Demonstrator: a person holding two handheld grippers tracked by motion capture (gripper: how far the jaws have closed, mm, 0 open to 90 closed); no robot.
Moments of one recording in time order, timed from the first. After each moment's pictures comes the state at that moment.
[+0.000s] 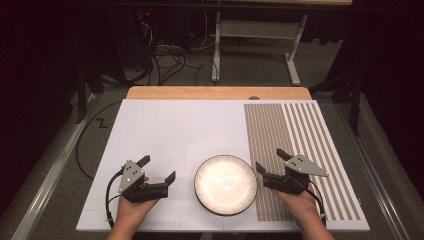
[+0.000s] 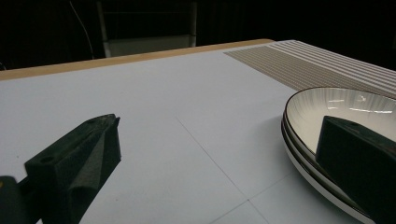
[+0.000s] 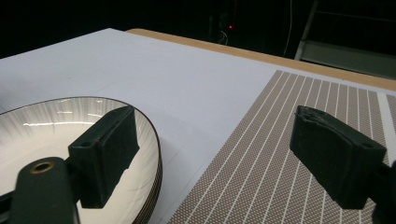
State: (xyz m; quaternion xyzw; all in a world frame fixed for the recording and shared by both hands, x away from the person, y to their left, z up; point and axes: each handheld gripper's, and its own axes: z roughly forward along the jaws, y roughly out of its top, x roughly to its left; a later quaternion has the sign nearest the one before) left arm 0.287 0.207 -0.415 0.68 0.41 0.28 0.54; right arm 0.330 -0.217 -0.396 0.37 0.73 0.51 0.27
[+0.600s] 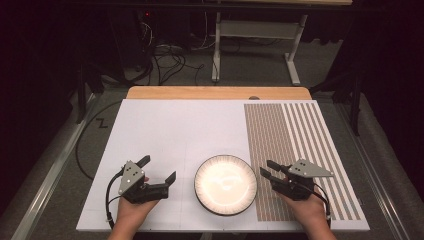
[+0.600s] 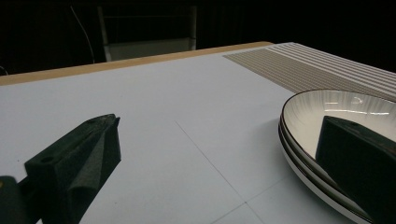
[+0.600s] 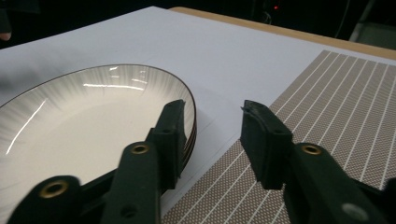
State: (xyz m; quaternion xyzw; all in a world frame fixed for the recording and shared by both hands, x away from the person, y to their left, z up) left arm 0.285 0.206 -0.413 0.68 0.41 0.29 0.54; right arm 0.323 -0.233 -0.398 0.33 0.77 0.50 0.20
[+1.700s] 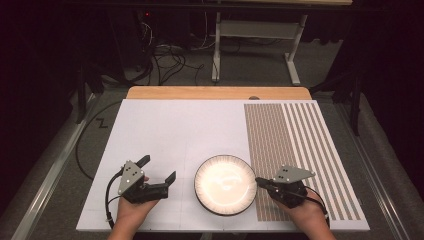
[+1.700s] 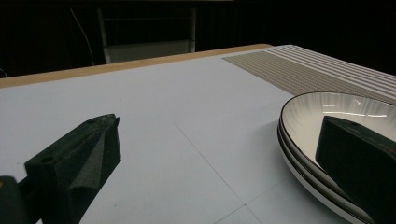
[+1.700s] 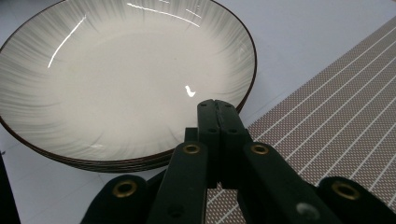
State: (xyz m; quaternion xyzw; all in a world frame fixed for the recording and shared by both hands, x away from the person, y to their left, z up) left arm 0.285 0.206 -0.412 0.67 0.41 0.29 0.54; right arm 0.312 -0.211 -0.396 0.26 0.86 0.40 0.17
